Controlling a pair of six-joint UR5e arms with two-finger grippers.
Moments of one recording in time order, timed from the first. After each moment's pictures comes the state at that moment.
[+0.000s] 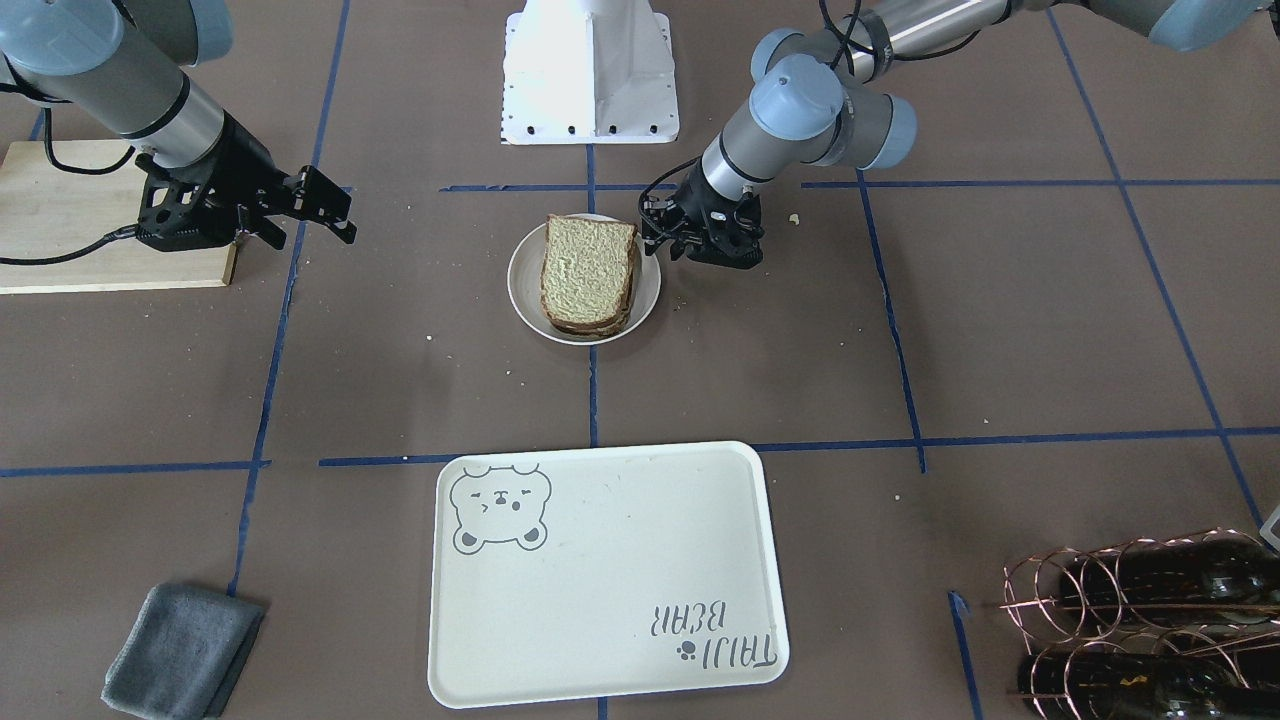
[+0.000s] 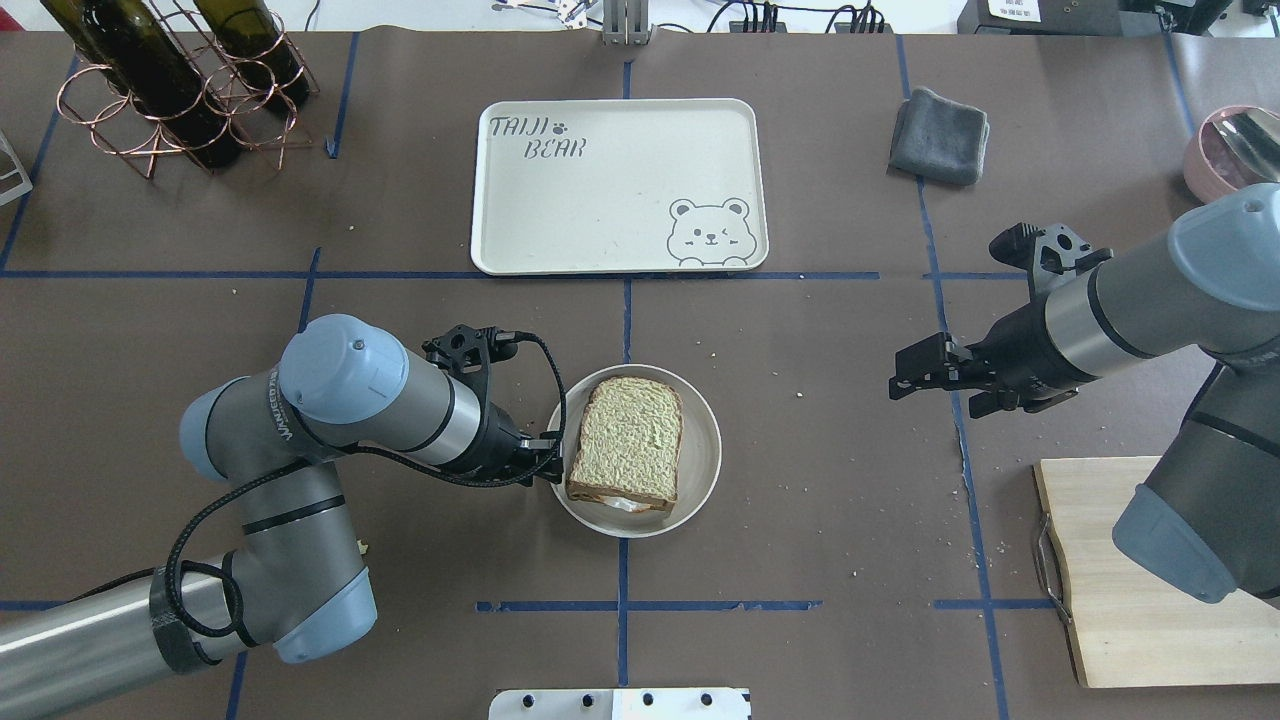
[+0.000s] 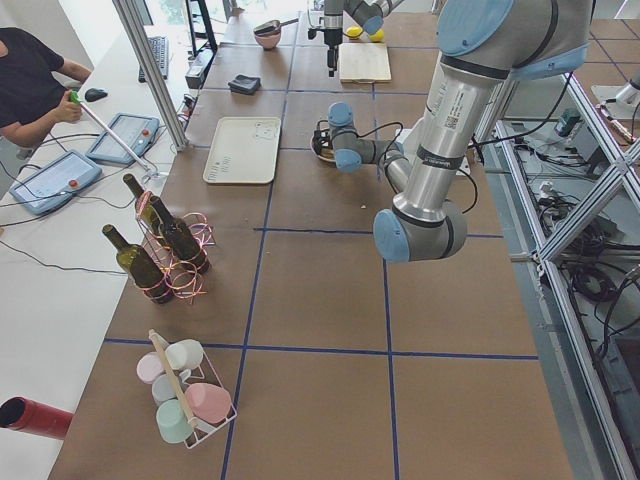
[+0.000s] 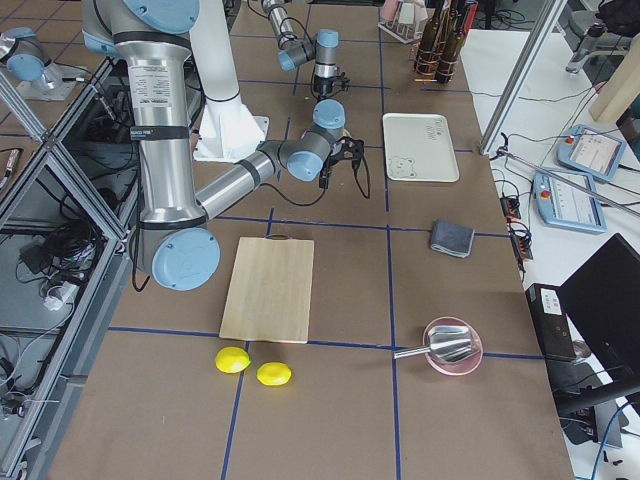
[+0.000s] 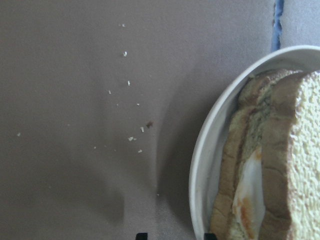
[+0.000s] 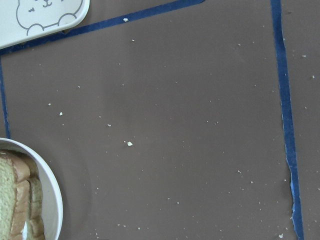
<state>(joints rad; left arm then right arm) -0.45 -2.06 -1.65 -2.13 -2.02 -1.40 0.75 -1.49 2.01 -1.18 2.21 1.28</state>
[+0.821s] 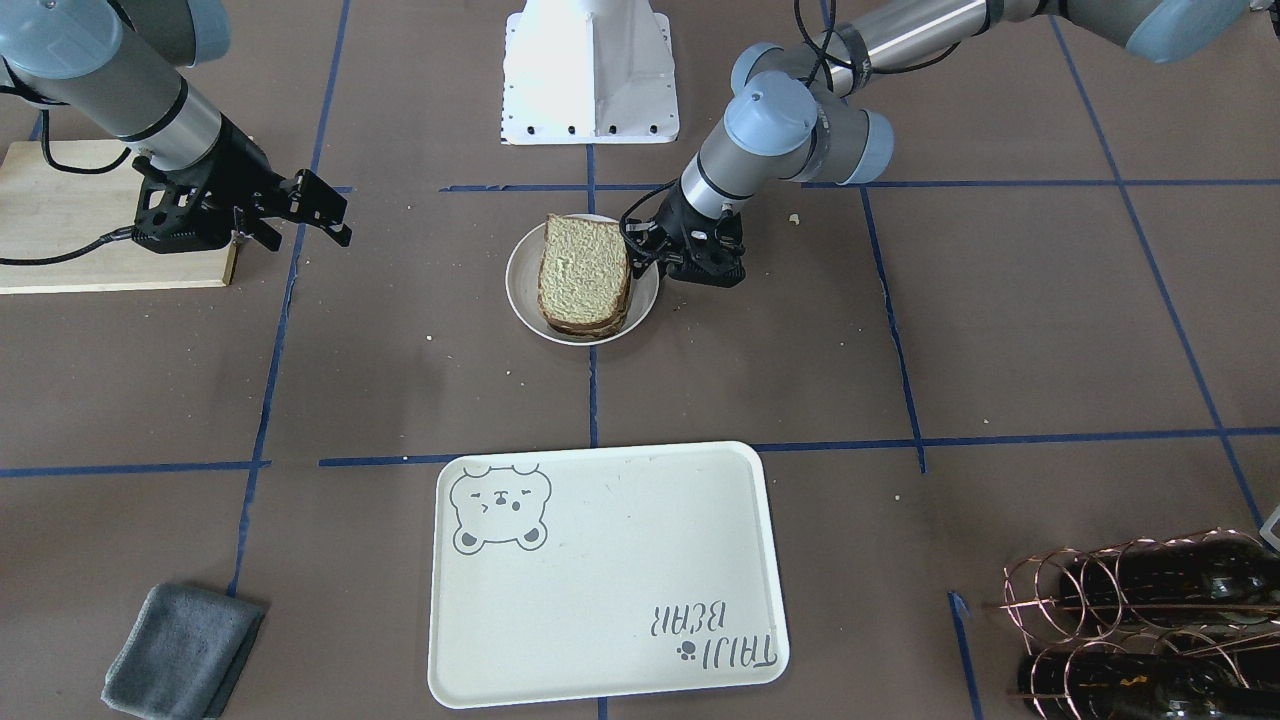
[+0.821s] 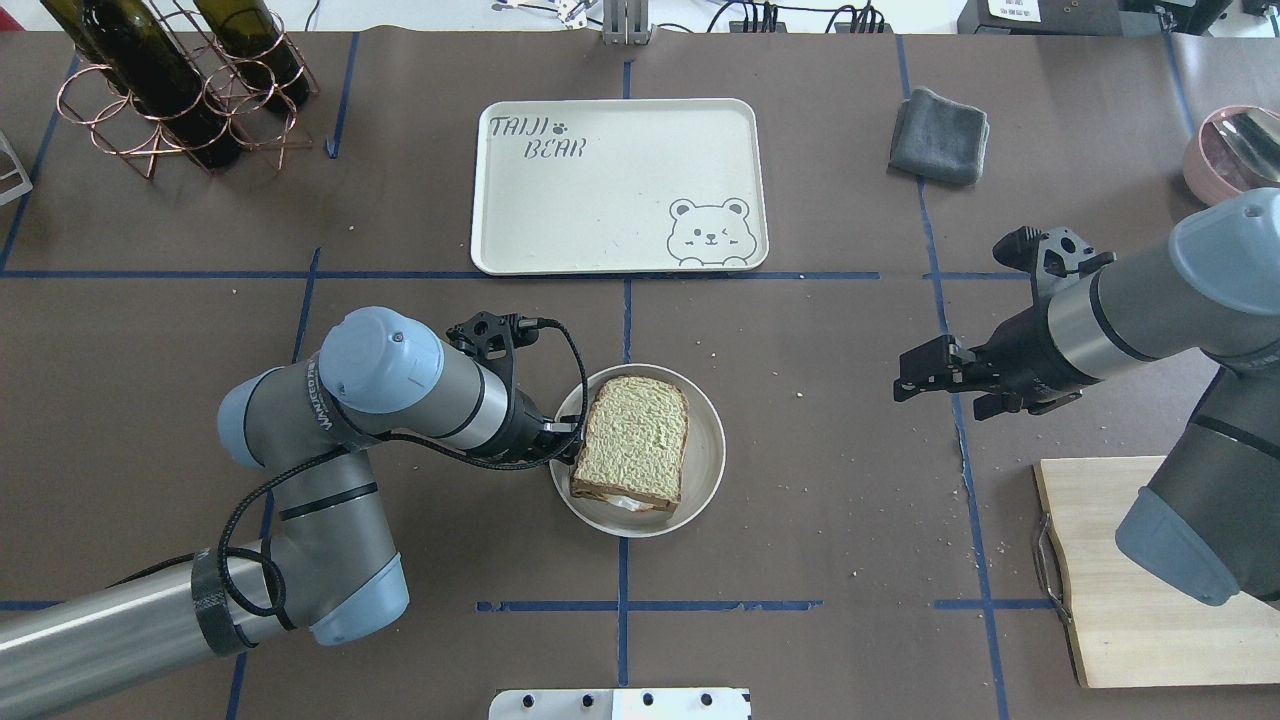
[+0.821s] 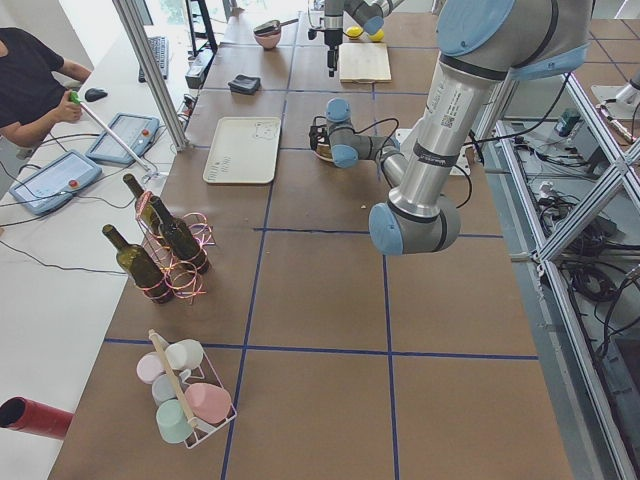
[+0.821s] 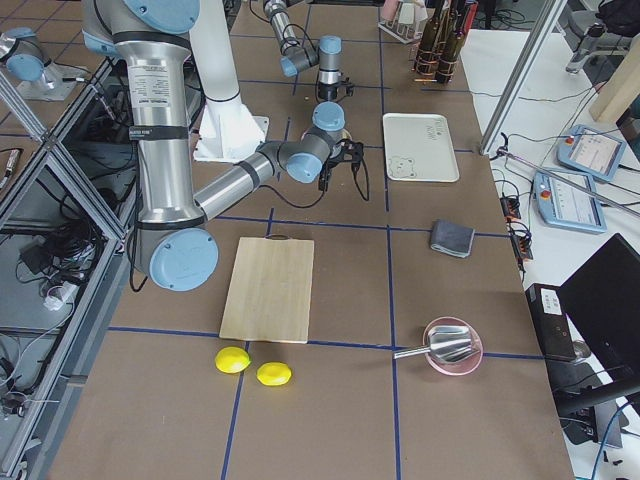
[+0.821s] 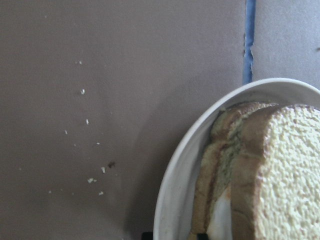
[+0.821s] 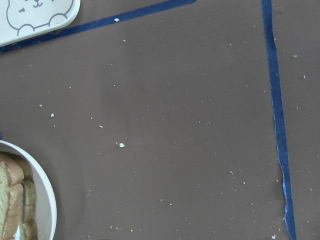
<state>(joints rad) -0.45 -2.11 -1.58 -2.14 -1.98 -1.40 0.75 -1.50 2.01 -1.18 2.20 1.28</state>
